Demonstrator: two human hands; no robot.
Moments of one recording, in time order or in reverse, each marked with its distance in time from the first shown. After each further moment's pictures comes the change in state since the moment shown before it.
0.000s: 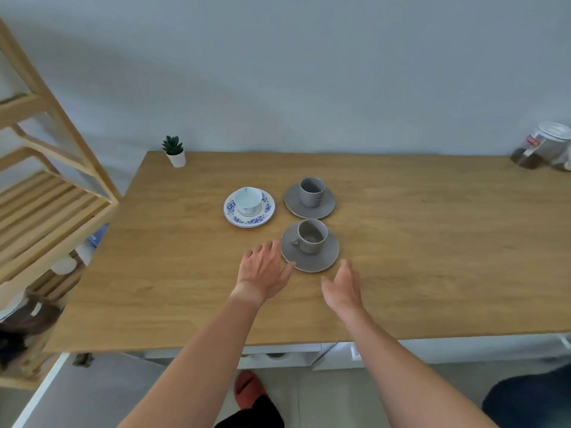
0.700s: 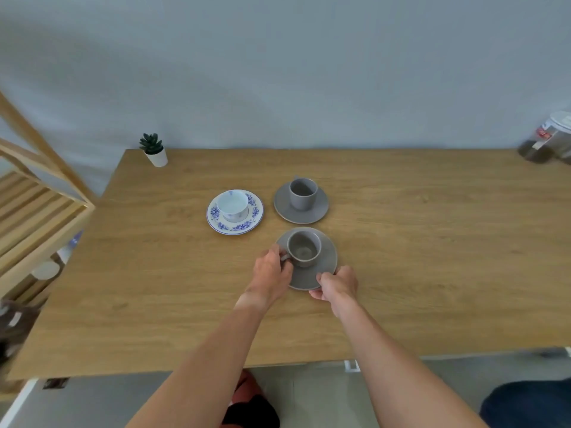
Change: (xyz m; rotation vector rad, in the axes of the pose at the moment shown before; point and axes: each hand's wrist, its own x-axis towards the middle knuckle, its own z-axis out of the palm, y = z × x) left_hand 0.052 0.031 0.026 -0.610 0.003 -0.219; right_hand 0.071 -0.003 0.004 0.569 -0.031 0.330
